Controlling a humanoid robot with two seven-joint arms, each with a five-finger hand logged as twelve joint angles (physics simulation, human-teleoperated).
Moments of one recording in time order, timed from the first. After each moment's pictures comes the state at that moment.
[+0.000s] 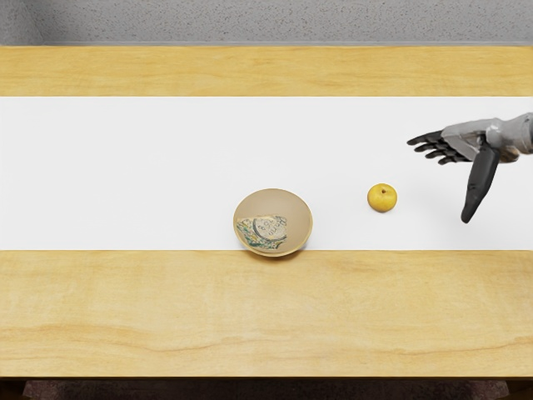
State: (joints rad) left arm -0.05 0.00 0.00 -0.14 -0.17 -0.06 0.15; right arm 1.10 -0.89 0.40 1.25 -0.64 0.61 -0.48
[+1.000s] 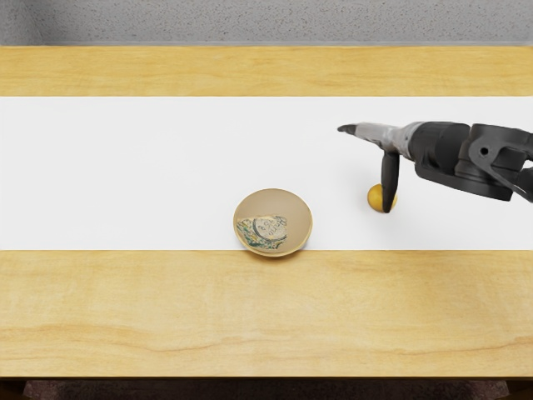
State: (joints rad) left arm -0.05 0.00 0.00 -0.14 -0.17 -0.06 0.15; right arm 1.06 -0.56 0.39 1.40 -1.16 0.23 -0.61
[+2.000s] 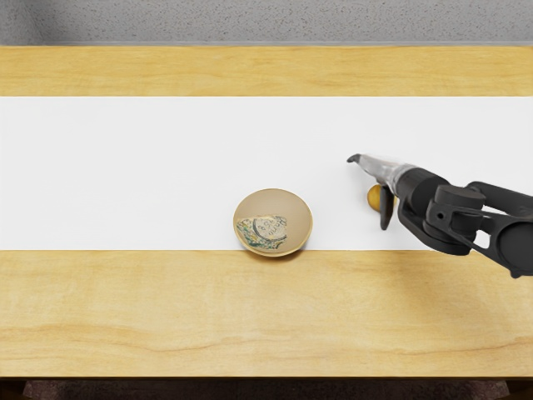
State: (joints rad) left arm -0.05 0.00 0.00 -0.14 -0.17 -0.06 0.15; right arm 0.96 -0.47 0.23 1.31 -1.35 -0.01 -0.61
